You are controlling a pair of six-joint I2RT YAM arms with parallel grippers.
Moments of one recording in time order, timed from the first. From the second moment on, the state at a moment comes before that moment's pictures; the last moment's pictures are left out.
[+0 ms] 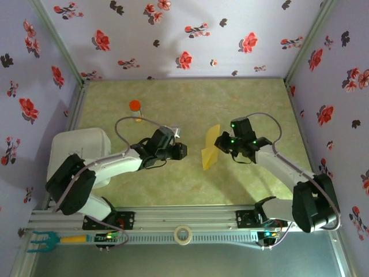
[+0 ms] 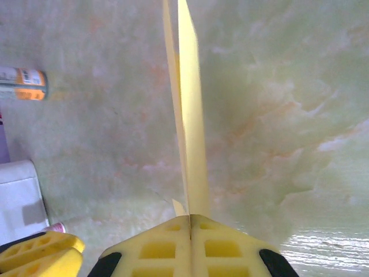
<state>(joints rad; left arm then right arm) -0.84 1.47 0.80 -0.04 0.12 -0.67 0.42 1.24 0.76 -0.37 -0.28 0.87</state>
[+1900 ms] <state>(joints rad) -0.76 0.92 0.54 -0.24 -0.33 -0.83 0.90 1.80 1.22 -0.74 0.24 0.53</state>
